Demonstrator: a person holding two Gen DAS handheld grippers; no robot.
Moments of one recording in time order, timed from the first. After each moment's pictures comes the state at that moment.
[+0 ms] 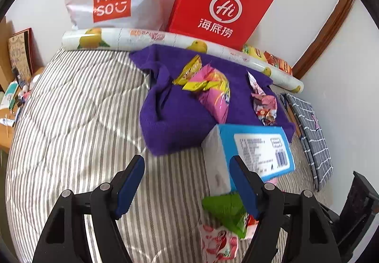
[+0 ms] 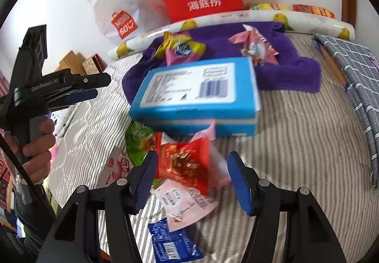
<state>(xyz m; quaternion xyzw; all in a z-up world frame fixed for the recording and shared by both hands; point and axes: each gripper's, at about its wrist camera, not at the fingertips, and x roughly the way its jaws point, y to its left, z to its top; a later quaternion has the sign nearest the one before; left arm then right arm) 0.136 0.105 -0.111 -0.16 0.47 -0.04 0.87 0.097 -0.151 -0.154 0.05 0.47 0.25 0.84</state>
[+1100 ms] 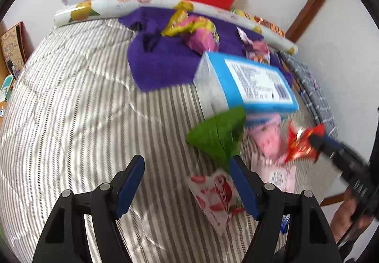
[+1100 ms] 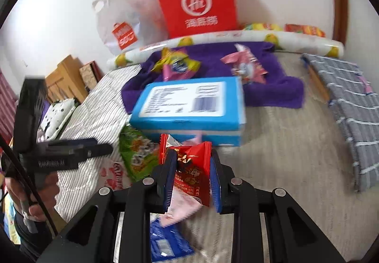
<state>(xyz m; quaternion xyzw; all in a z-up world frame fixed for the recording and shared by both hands) 0.085 0.073 -0.154 -0.11 0.51 -0.07 0.85 0.083 -0.172 -0.133 0.03 0.43 0.22 0.88</state>
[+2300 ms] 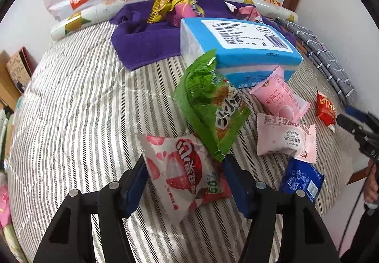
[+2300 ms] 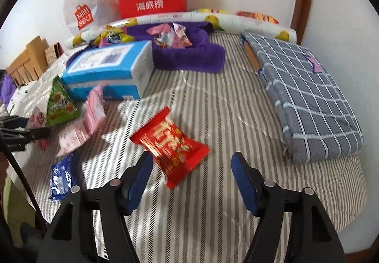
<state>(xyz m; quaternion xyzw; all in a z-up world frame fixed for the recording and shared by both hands) 0.059 0.032 -0.173 0.00 0.51 -0.04 0.86 0.066 -0.265 -0.174 -0.04 0.44 0.14 0.89</state>
